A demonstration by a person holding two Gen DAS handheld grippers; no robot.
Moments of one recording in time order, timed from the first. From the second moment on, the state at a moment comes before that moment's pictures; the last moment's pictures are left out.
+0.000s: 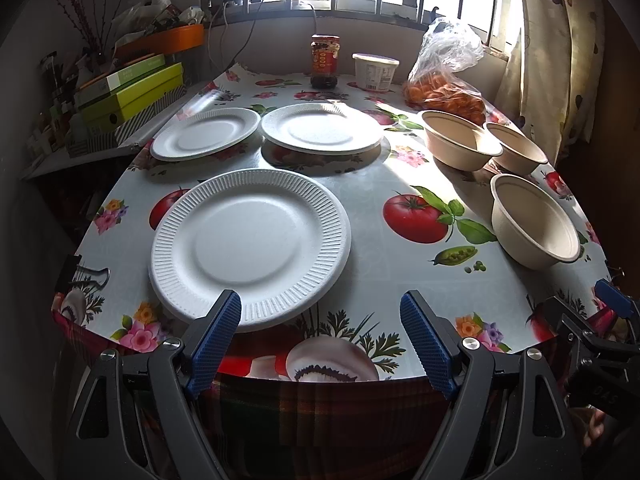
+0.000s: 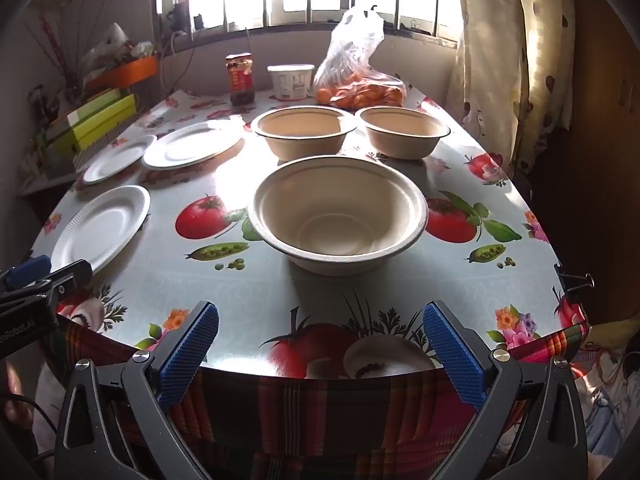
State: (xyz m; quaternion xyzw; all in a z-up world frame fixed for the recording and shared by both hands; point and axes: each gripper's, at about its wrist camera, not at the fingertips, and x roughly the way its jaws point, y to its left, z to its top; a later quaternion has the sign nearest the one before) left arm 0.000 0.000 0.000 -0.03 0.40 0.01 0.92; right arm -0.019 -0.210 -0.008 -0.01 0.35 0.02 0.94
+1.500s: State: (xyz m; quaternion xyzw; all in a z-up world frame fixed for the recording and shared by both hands) left arm 0.002 0.008 0.001 -0.03 0.39 0.02 0.92; right arm -0.019 -0.209 -0.007 -0.01 0.34 0.02 0.94
